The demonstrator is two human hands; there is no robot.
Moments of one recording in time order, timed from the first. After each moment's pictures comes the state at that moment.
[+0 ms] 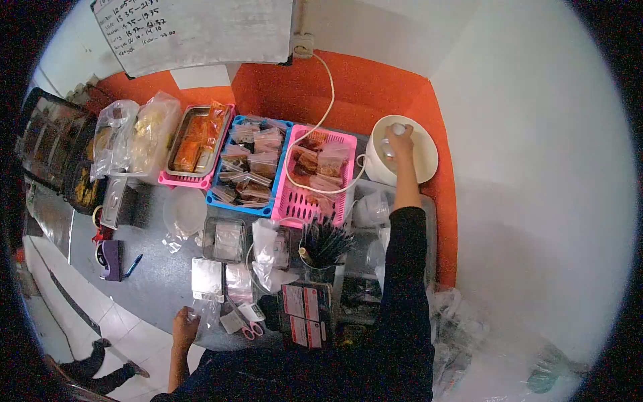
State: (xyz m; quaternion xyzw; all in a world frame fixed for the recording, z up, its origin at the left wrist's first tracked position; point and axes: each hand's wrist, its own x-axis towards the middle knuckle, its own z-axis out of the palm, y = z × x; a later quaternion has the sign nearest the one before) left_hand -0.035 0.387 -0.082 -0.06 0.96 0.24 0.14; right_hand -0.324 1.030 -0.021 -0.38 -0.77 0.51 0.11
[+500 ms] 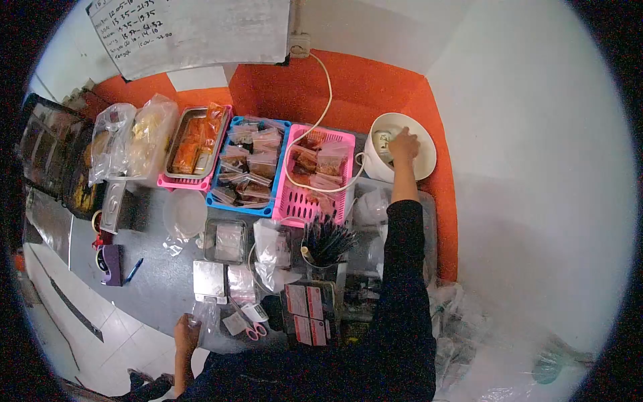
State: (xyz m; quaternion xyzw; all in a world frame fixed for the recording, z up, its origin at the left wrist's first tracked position) left_hand -0.023 0.373 -0.091 -0.09 0.96 0.22 0.14; right_hand -0.334 1.051 -0.051 -0.40 -0.91 0.12 0.08
